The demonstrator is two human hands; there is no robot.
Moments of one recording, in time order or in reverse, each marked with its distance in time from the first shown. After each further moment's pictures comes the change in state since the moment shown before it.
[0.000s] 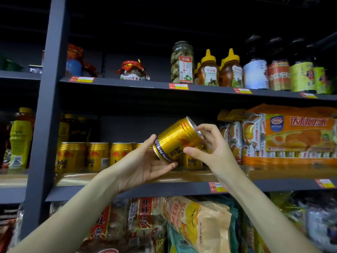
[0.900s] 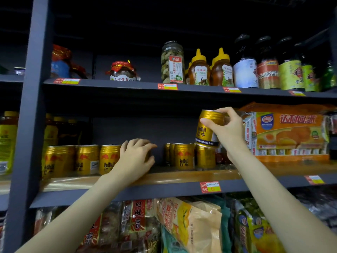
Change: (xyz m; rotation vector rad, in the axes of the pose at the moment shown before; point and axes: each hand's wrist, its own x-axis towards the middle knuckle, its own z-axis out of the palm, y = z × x) left_hand 0.052 -0.013 -0.024 1.826 0.530 0.627; right_hand 0.052 0.011 -0.055 -0.247 0.451 0.045
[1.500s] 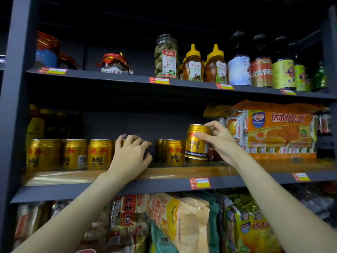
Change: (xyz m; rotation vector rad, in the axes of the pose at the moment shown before) left_hand -0.001 0.012 0.021 0.221 0.097 0.056; right_hand 0.007 0.046 -0.019 0.099 -0.337 0.291
